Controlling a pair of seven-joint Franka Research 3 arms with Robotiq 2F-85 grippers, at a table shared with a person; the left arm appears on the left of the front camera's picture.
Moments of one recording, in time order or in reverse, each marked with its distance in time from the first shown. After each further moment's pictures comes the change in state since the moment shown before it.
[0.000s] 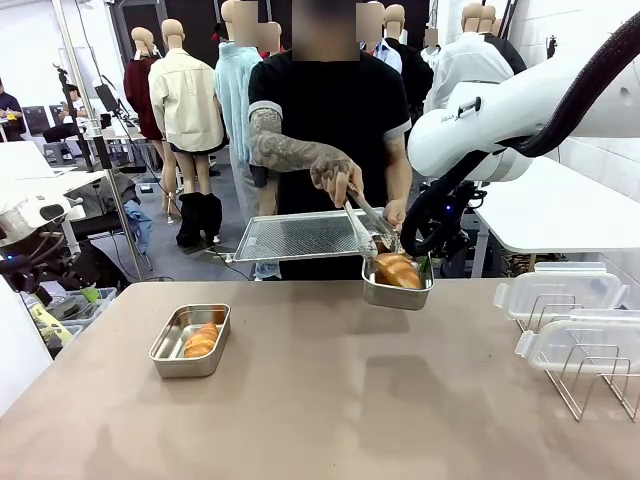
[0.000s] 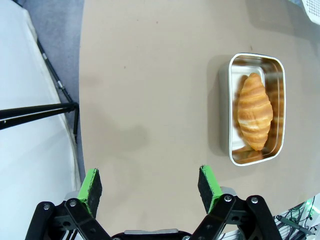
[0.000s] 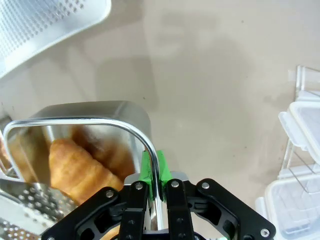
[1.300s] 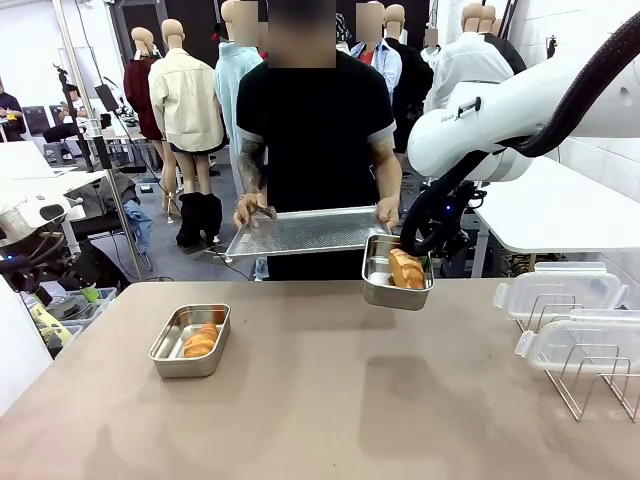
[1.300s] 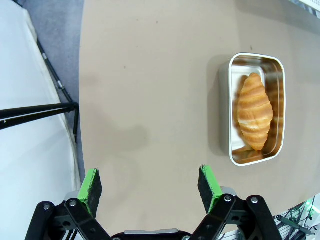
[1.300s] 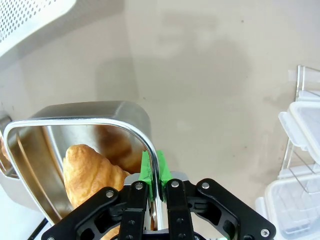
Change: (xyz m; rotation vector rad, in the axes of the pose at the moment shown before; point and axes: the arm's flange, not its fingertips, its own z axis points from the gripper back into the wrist) left arm 0.000 0.000 0.000 0.000 0.000 0.000; right arm 0.000 0.000 0.000 0.000 0.000 0.000
